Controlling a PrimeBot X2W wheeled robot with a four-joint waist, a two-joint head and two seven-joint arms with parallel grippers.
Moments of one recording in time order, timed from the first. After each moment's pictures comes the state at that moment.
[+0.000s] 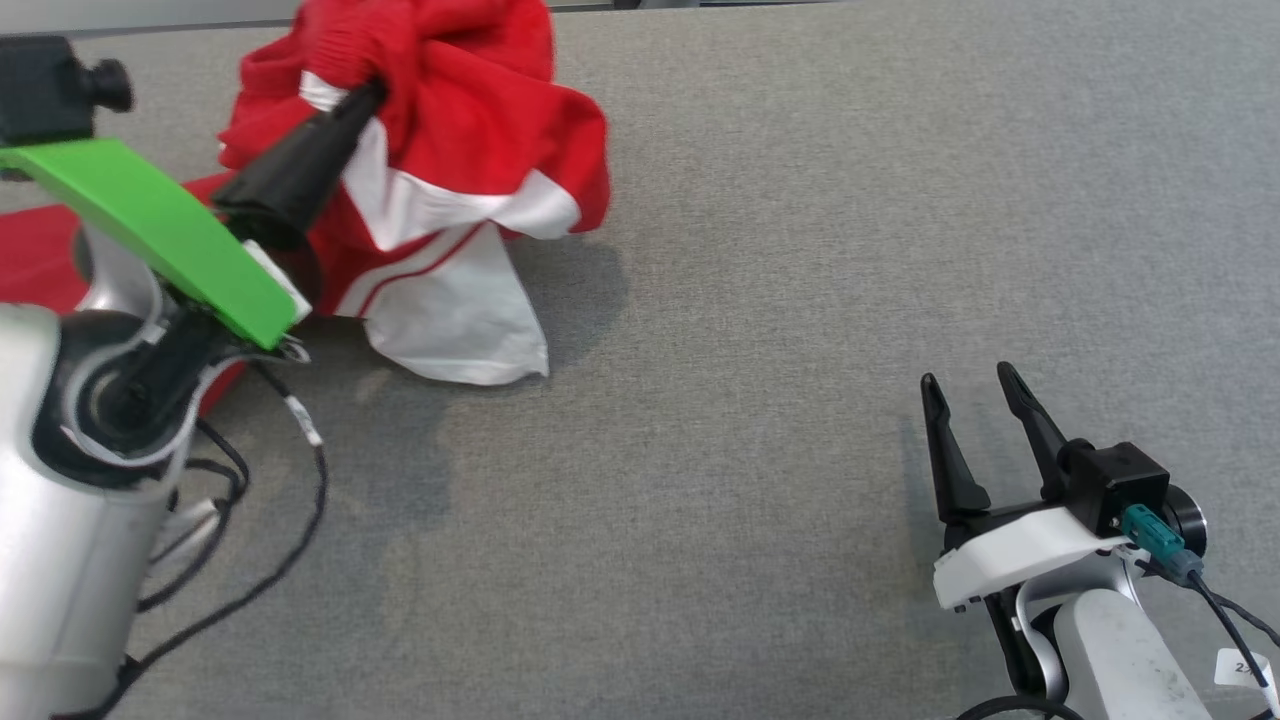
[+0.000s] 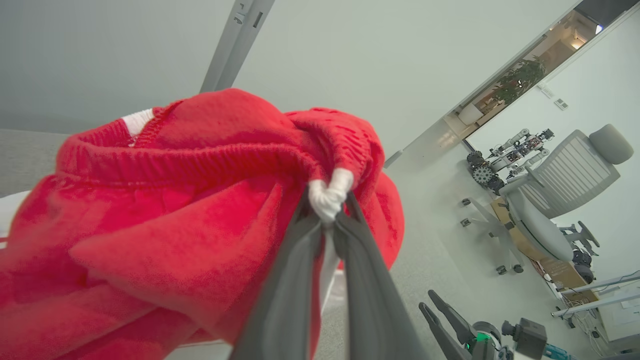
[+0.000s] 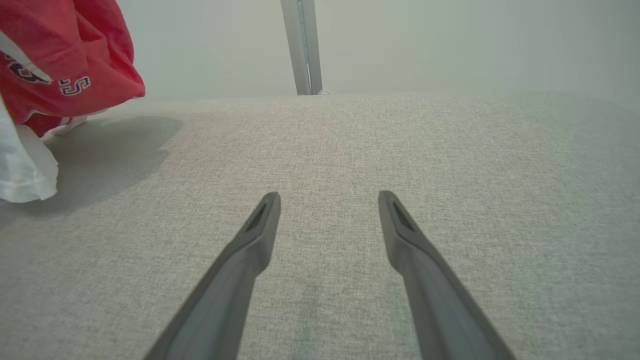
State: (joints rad) left arm -0.73 0.51 -0.39 0.08 -1.30 -0.07 0.38; right arm -0.17 -0.05 0.04 0.25 0.11 0.13 -0.26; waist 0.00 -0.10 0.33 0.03
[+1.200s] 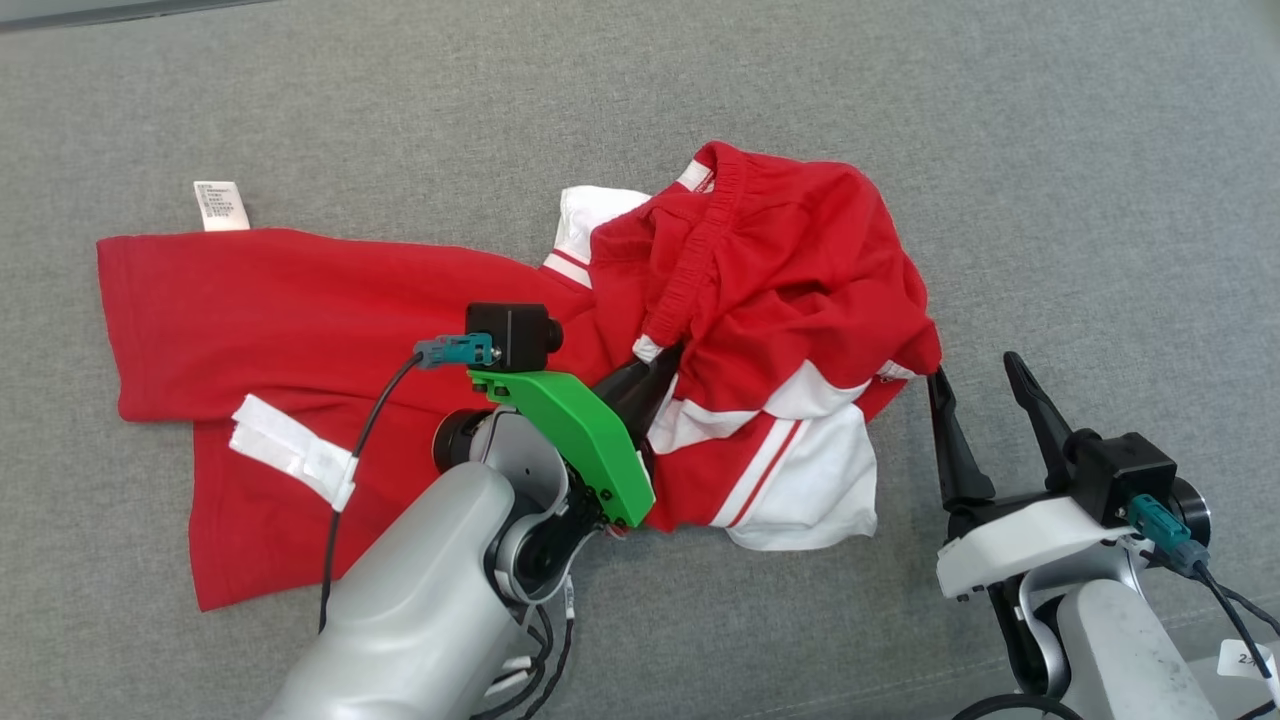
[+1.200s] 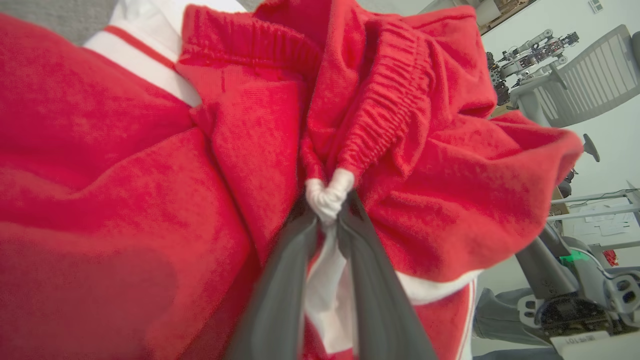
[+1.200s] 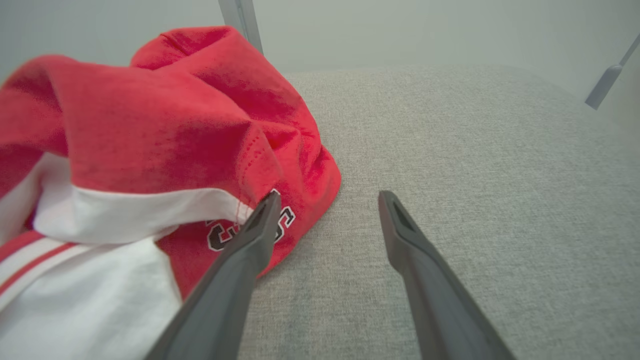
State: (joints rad) left arm -0.64 0.09 -0.77 0.52 -1.05 -0.06 0.09; right arm -0.19 -0.05 0.02 0.25 0.12 0.13 -0.26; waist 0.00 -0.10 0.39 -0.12
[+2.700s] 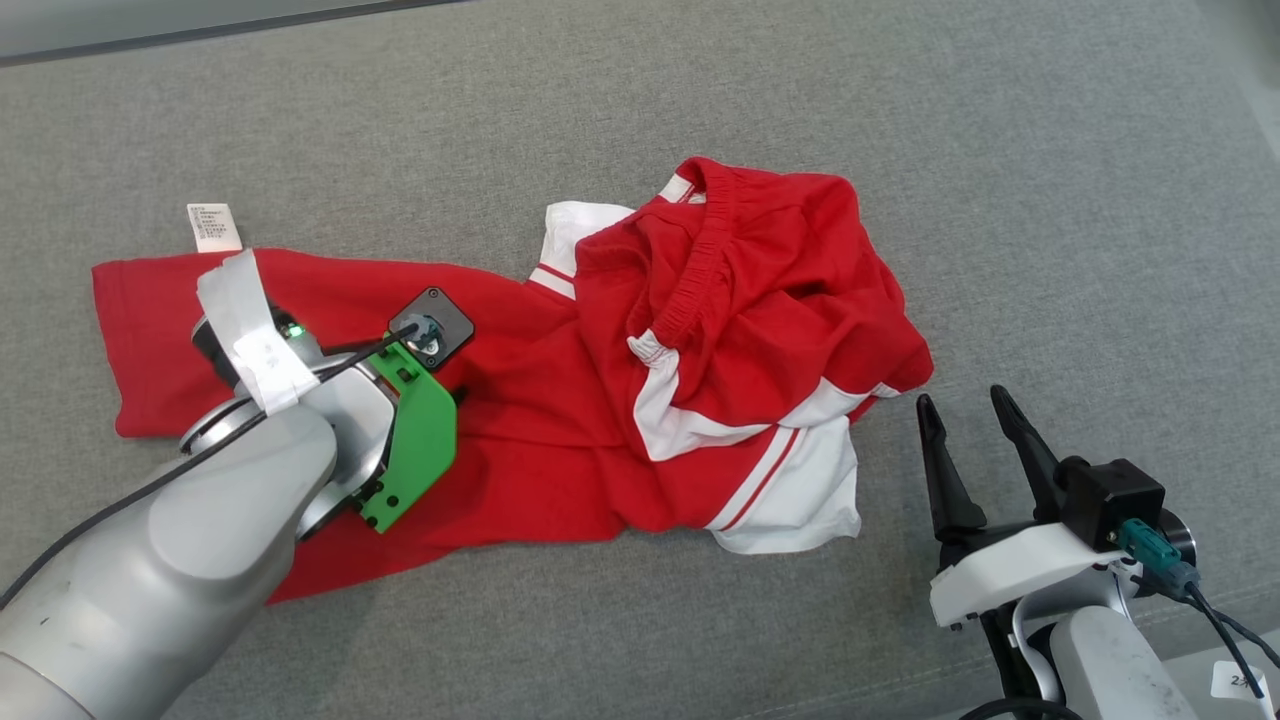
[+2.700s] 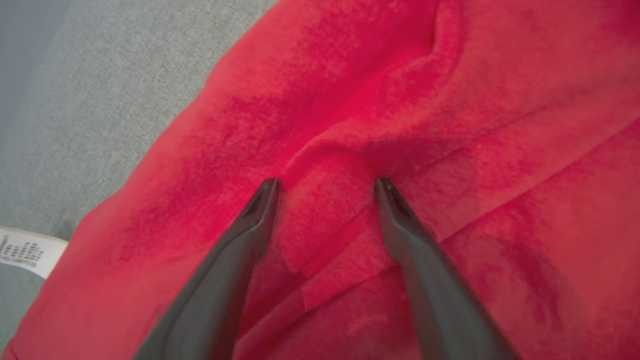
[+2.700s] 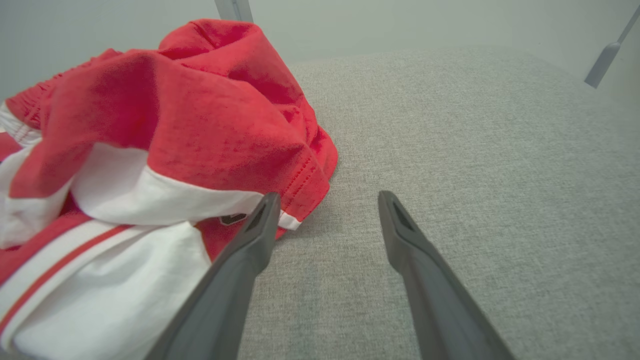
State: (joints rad) left arm -0.91 0.49 -1.15 0.56 -0.56 -0.13 0.36; right arm -0.15 -0.05 0.05 0.27 0.16 0.13 -0.26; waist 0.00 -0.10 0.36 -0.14
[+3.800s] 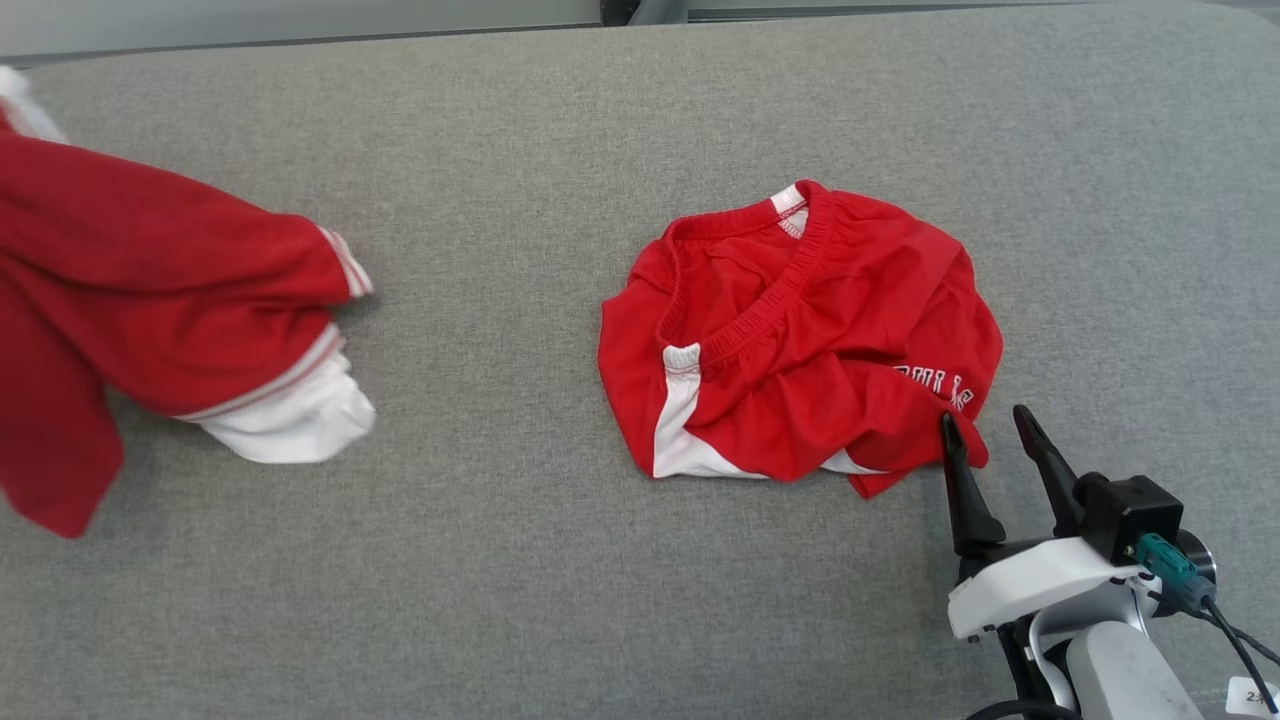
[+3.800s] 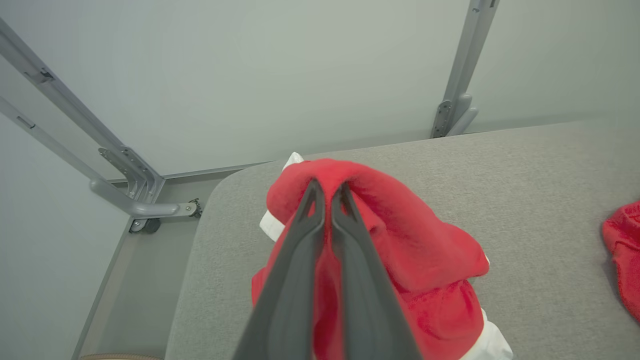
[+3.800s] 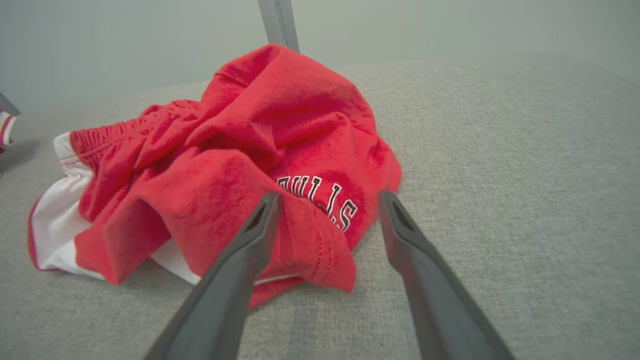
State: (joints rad) left arm -0.80 1.15 -0.72 0.10 -1.19 0.12 0.16; right arm -0.12 -0.05 0.01 0.28 0.16 0.13 -0.26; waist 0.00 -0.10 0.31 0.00
